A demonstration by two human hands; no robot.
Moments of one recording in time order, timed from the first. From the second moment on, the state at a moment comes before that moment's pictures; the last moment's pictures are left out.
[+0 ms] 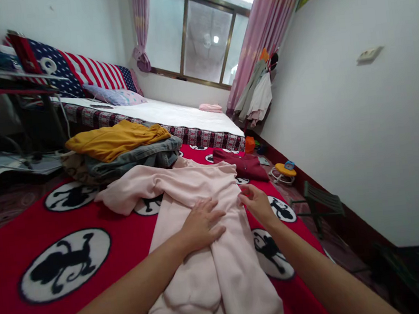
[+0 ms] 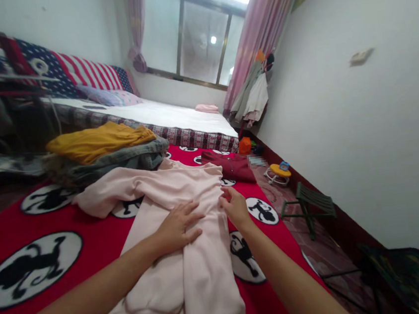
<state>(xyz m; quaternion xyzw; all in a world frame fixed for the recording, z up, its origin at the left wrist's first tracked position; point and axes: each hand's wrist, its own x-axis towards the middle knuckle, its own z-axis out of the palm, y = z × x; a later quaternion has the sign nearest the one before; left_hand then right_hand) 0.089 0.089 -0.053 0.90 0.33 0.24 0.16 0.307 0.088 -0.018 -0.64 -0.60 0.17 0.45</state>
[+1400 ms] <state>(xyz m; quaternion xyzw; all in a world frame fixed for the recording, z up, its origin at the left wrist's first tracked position) 0.087 0.092 -0.056 0.92 0.28 0.24 0.15 0.332 -0.038 -0.027 -0.58 -0.73 0.21 0.29</state>
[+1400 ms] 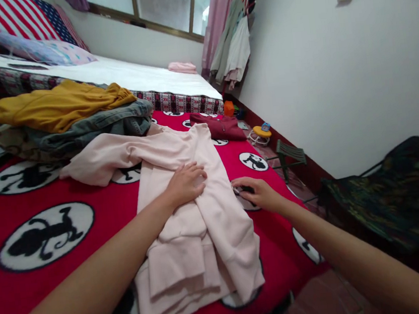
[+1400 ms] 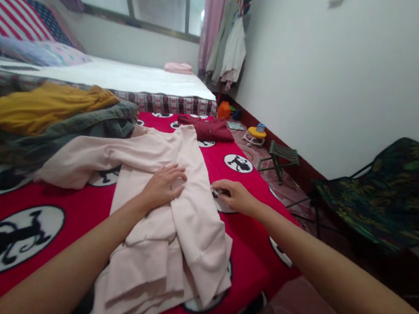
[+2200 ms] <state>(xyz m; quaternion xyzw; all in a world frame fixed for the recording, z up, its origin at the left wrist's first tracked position) 0.114 0.084 -0.015 0.91 0.19 0.28 0.25 0.282 -0.174 -0.025 -0.57 -0.73 0.01 0.38</state>
